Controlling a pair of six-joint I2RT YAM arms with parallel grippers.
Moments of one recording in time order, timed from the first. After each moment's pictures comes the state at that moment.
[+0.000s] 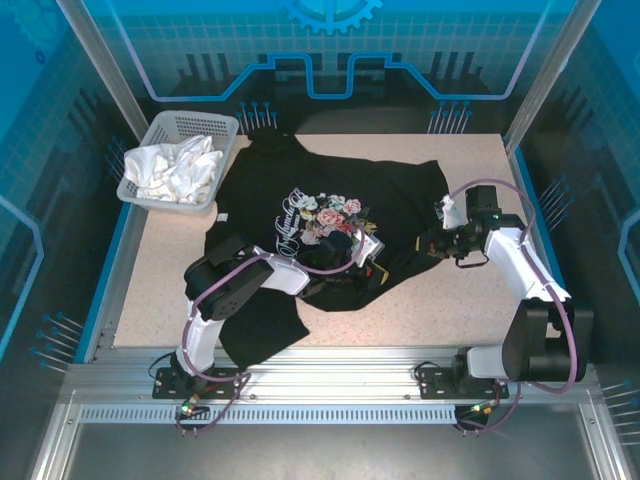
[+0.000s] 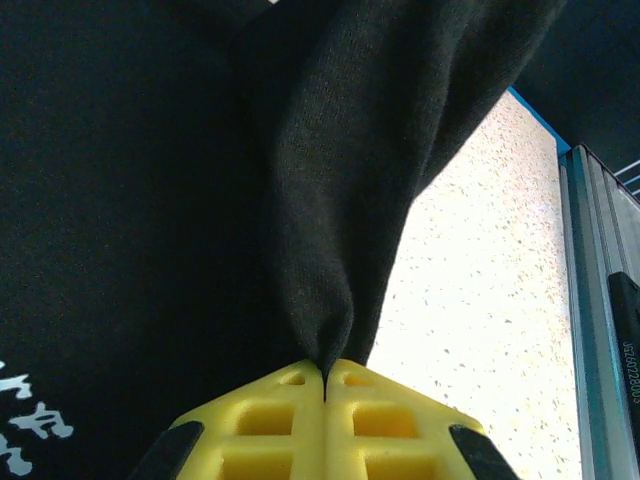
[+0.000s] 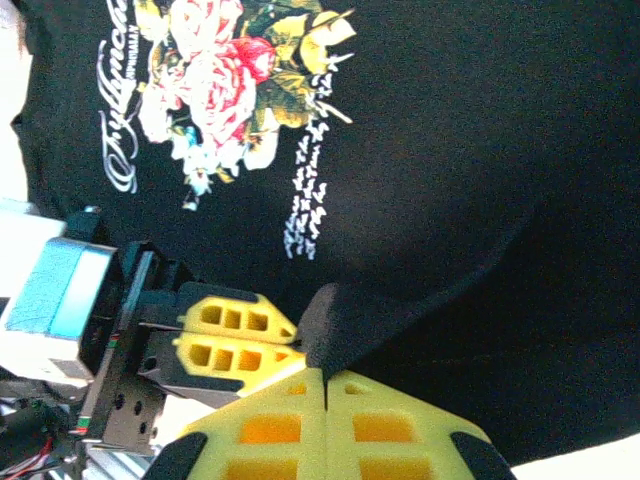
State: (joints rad) left arm -0.81 2.05 0.98 0.59 0.48 -0.38; right arm -0.05 1.35 0.97 -0.81 -0.58 0.12
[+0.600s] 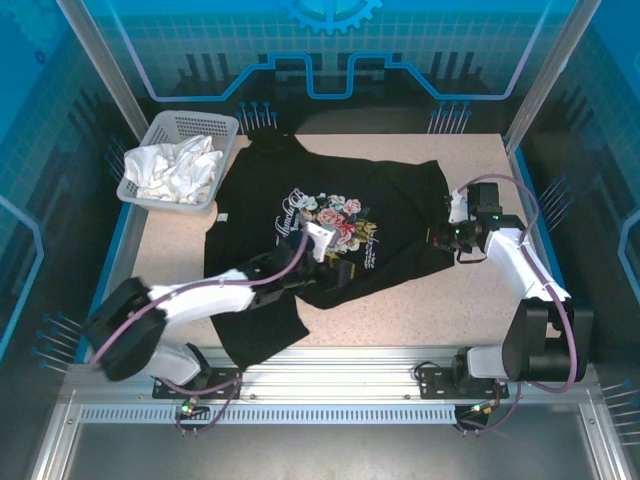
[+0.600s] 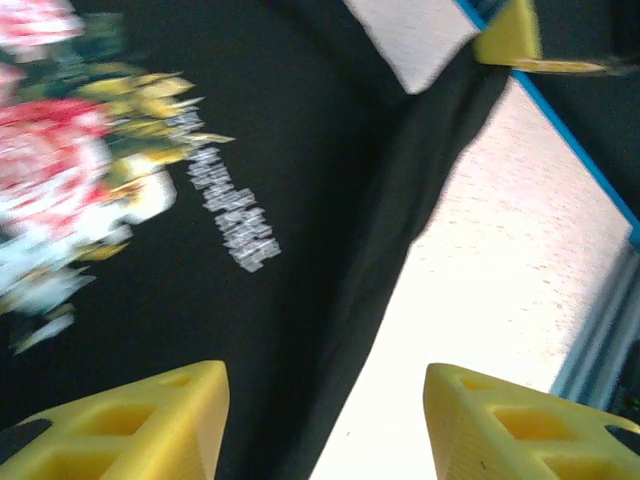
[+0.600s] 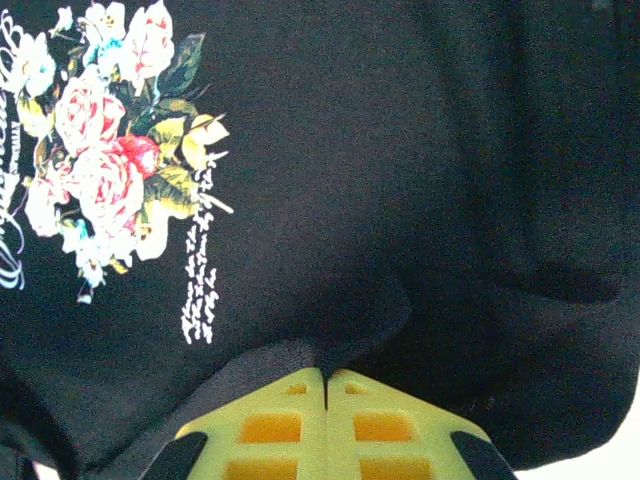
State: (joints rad) left arm -0.80 1.38 0.72 0.09 0.11 -0.51; right arm -0.05 1.35 0.96 -0.68 -0.36 0.19
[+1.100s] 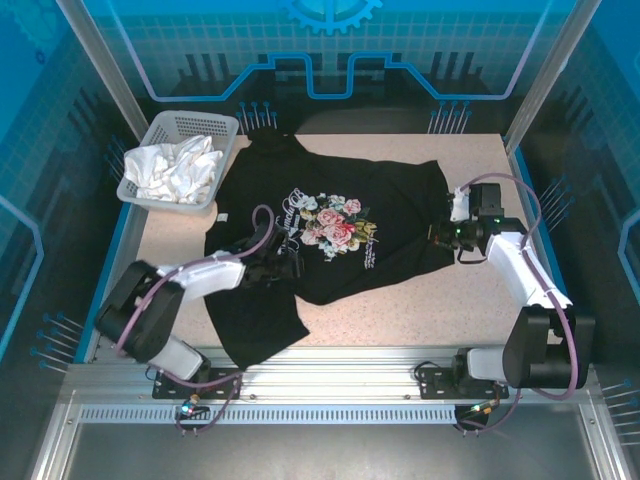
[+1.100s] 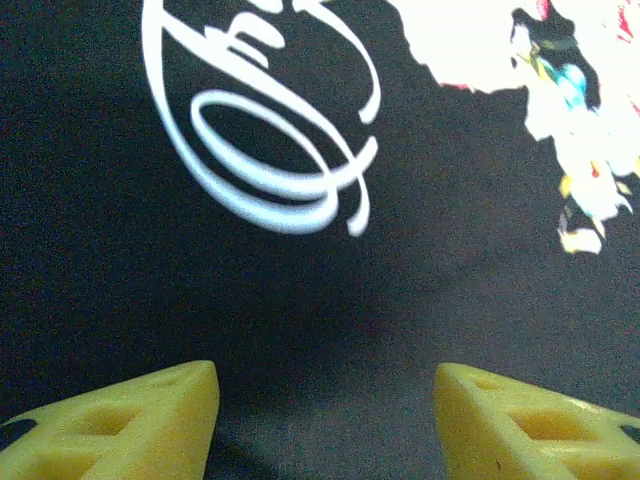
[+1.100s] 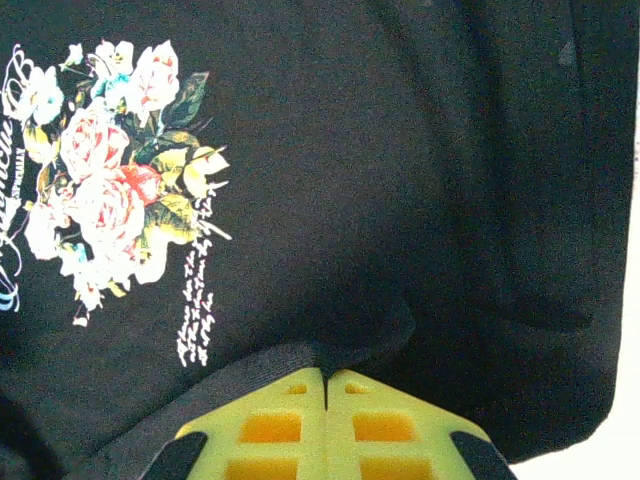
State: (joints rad) left arm -0.49 1.59 0.77 -0.22 0.05 -0.66; right arm -0.05 1.32 0.94 -0.64 -0.34 0.20
